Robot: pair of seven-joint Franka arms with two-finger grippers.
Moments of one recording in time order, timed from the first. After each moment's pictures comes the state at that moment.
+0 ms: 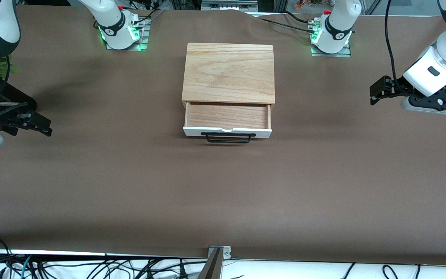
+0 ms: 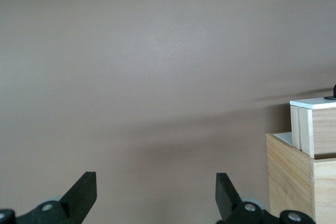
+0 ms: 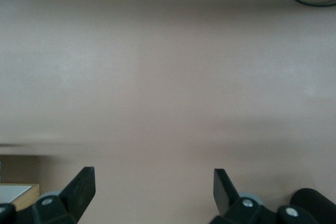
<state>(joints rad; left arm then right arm) -0.08 0.03 -0.05 -1.59 0.02 1.62 -0.01 0.08 0.24 -0.05 -1.40 -0.01 1.72 0.04</state>
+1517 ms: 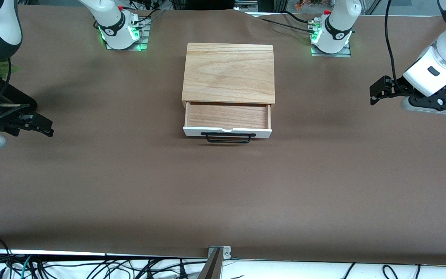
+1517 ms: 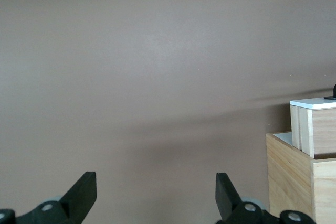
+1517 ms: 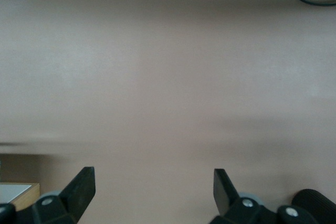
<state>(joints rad) -0.08 0.03 -0.05 -1.59 0.02 1.62 -0.01 0.08 0.25 -0.04 -1.40 -0.01 1.72 0.04</state>
